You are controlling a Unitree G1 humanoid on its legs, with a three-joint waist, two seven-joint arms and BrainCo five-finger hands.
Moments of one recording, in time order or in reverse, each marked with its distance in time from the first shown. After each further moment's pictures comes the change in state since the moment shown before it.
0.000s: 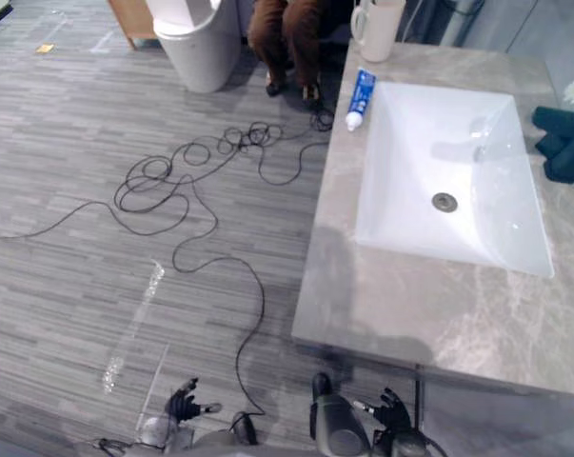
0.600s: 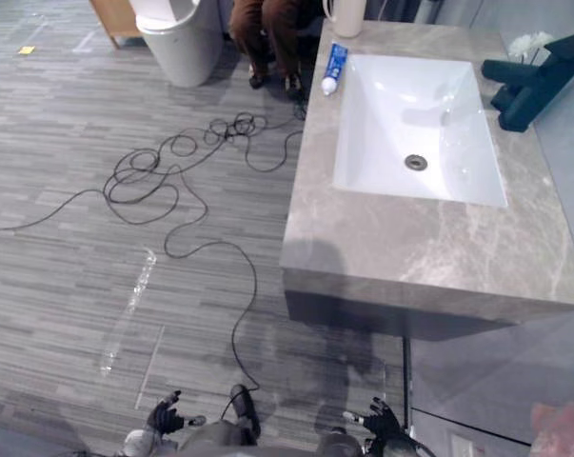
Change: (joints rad) left arm 0.050 0.077 -0.003 -0.007 -0.001 0.001 0.003; right arm -0.008 0.023 0.029 0.026 -0.047 0.004 0.003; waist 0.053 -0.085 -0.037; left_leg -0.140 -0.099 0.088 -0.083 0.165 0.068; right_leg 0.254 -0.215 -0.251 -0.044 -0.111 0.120
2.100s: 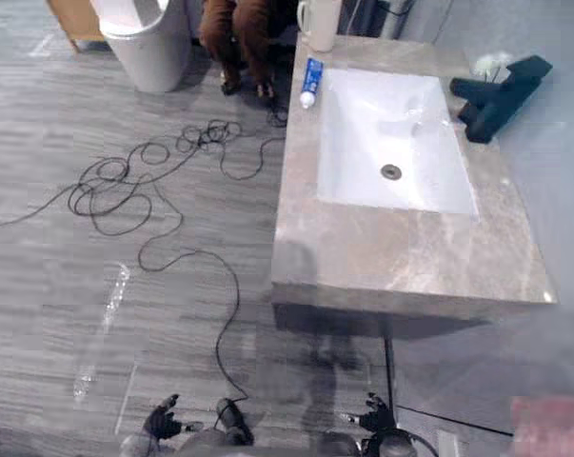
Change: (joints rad) left arm 0.039 0.009 -0.006 -0.040 0.002 -0.001 0.002; right arm 0.008 -0.019 0.091 -0.021 -0.066 -0.013 -0.025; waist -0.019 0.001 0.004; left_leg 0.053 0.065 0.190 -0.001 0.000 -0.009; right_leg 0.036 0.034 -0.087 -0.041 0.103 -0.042
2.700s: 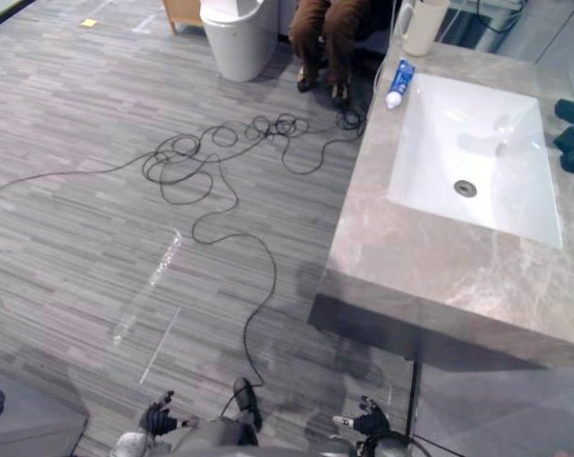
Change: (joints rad) left arm -0.008 0.010 0.029 -0.004 -0.002 0.000 0.001; right arm 0.002 0.033 -0.009 0.003 -0.002 0.001 0.022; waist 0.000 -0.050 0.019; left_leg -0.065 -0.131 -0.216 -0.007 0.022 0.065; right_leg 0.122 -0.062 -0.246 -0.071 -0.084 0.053
